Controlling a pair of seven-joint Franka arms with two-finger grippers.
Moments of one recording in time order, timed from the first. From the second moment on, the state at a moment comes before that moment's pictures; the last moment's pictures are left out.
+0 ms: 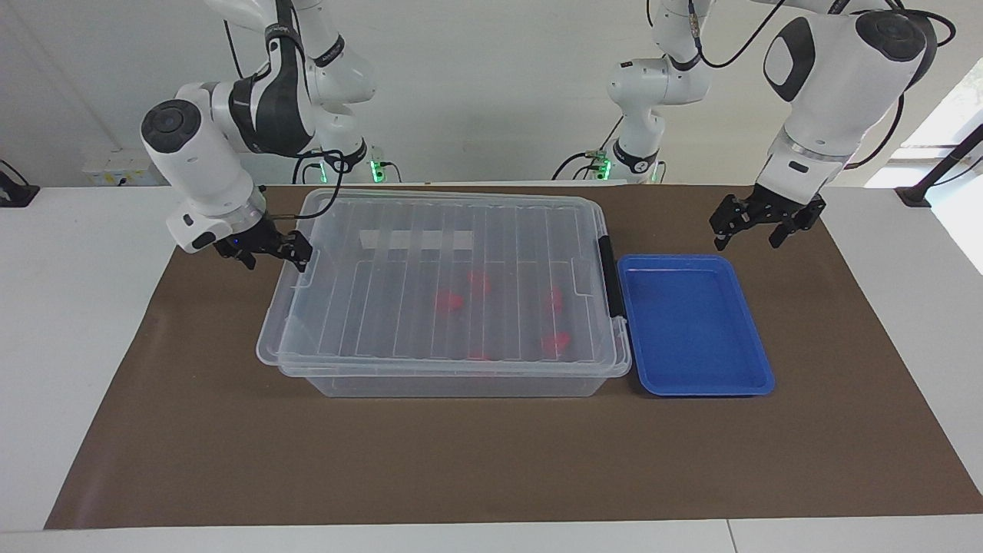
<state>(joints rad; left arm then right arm) -0.04 0.04 -0.09 -1.63 0.00 1.71 -0.09 -0.05 0.02 0.04 -1.94 0.00 1.85 0.09</state>
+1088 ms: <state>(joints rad) -0.04 0.04 -0.09 -1.63 0.00 1.71 -0.09 -0.05 0.02 0.01 -1.95 -0.01 1.91 0.04</state>
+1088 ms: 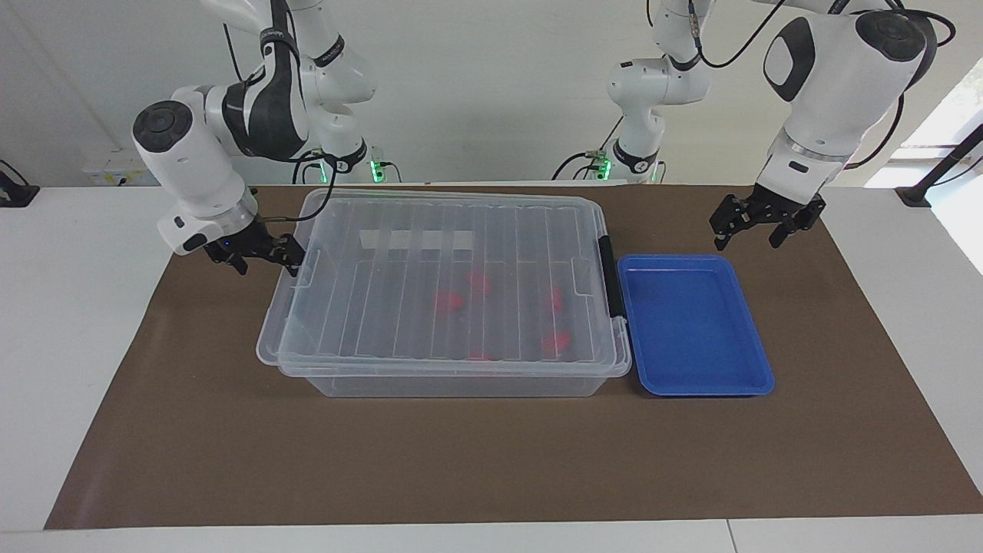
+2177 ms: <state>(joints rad) -0.04 0.04 -0.09 -1.63 0.00 1.71 -0.09 -0.05 0.01 -0.09 -1.95 -0.03 1.92 -0.11</state>
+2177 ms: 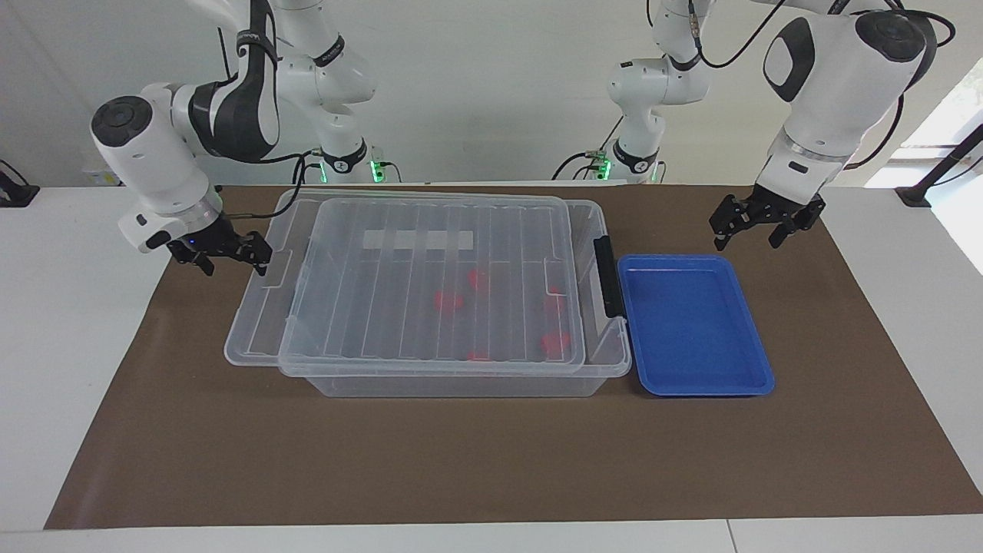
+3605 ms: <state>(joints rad) -0.27 0.01 -0.12 -1.74 0.00 1.84 -0.33 -0.05 0.01 -0.24 -1.96 -0.03 1.97 -0.32</state>
